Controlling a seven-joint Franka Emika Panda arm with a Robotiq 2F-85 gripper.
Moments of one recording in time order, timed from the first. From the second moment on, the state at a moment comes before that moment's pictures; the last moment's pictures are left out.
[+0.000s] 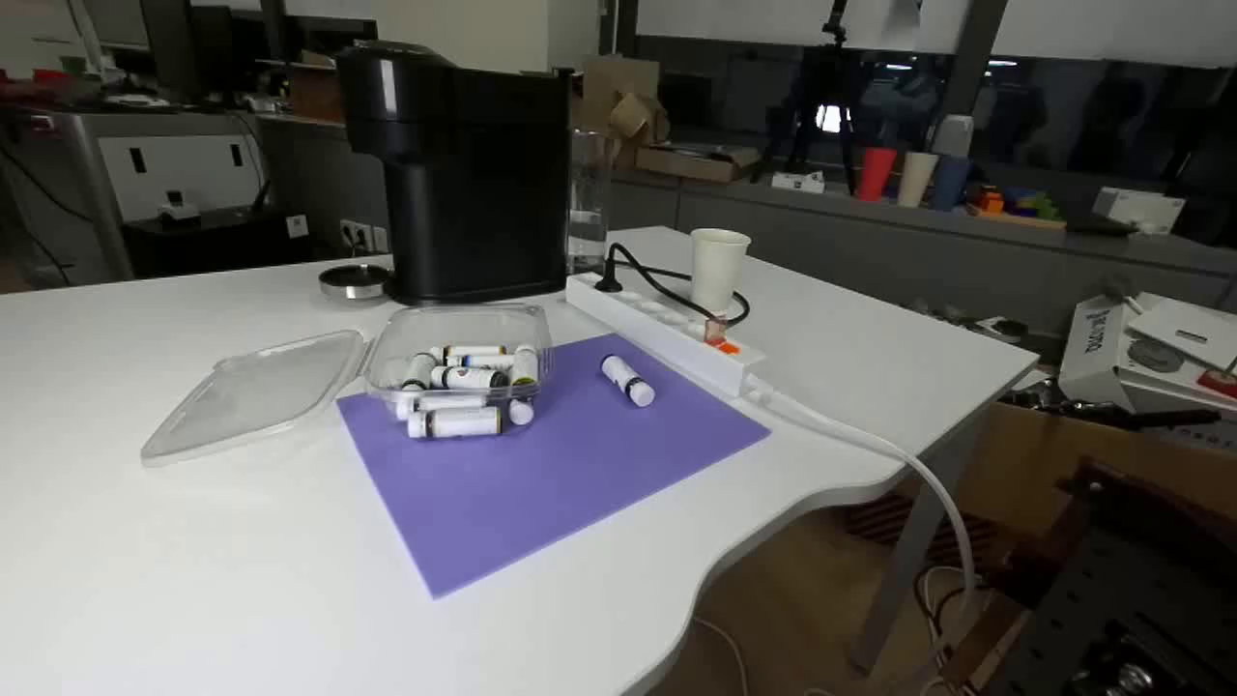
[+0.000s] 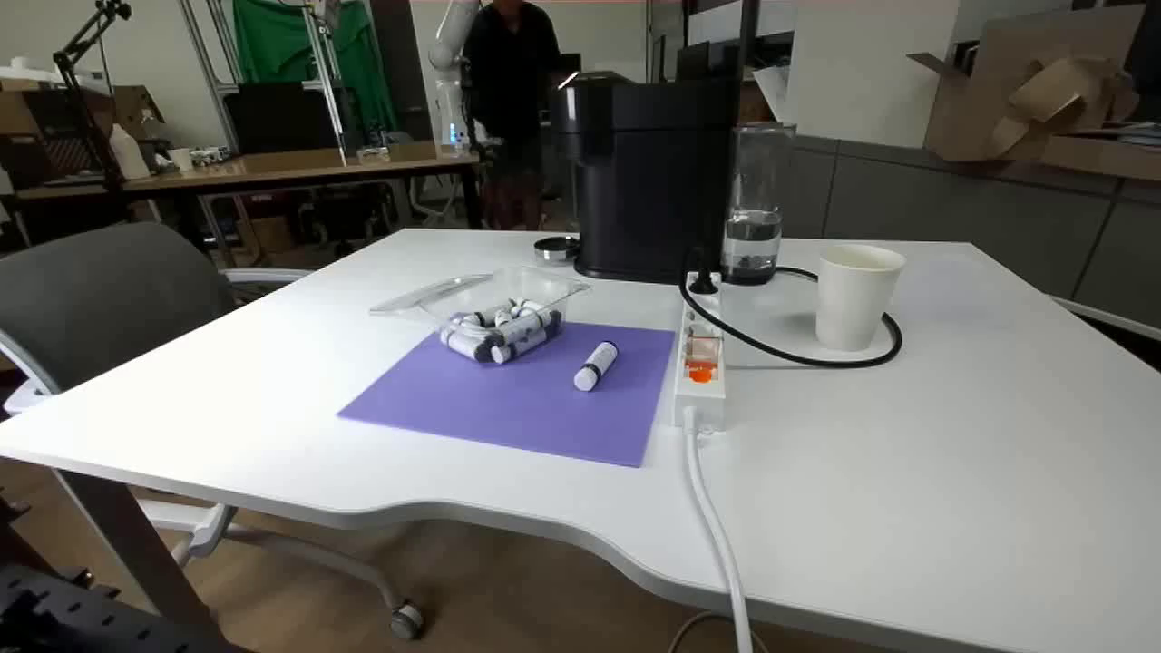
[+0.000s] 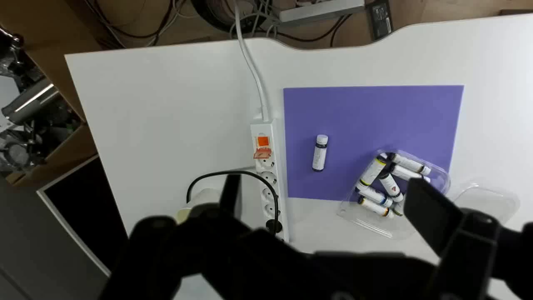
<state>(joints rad) -0.12 -0.79 0.03 -2.49 -0.20 1.82 0.00</state>
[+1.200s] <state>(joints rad) -0.11 -0.73 0.01 -2.49 -0.22 1.88 -0.02</state>
